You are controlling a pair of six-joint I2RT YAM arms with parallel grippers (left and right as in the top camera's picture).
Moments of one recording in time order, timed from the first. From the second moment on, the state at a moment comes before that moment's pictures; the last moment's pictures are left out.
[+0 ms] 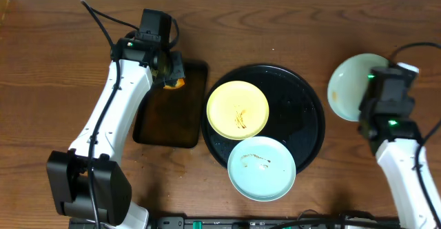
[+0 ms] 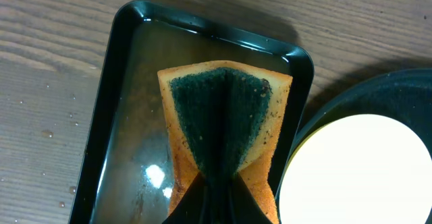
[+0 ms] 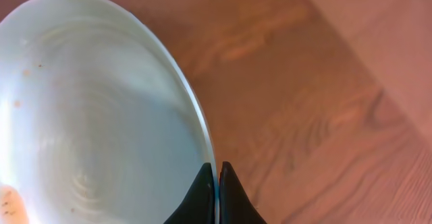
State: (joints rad) left arm -0.18 1.70 1.47 -0.96 -0.01 -0.35; right arm -0.08 1.23 0.83 -0.44 0.58 0.21
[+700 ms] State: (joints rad) left arm -0.18 1.70 1.47 -0.96 0.01 -0.35; right arm -0.24 1.41 0.84 -0.37 0.01 0.25
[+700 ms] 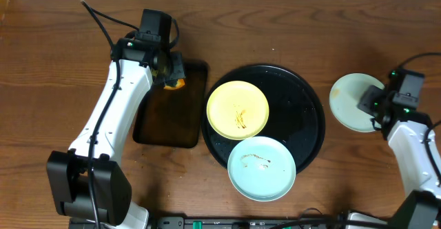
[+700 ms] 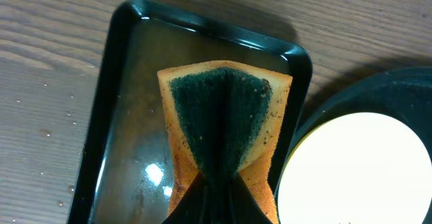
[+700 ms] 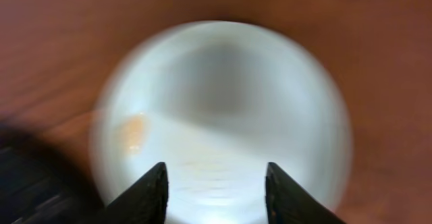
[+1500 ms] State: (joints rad) left arm -0.49 1.75 1.38 -0.91 0.09 -0.35; right arm 0.35 1.70 0.85 -0.26 -0.21 0.31
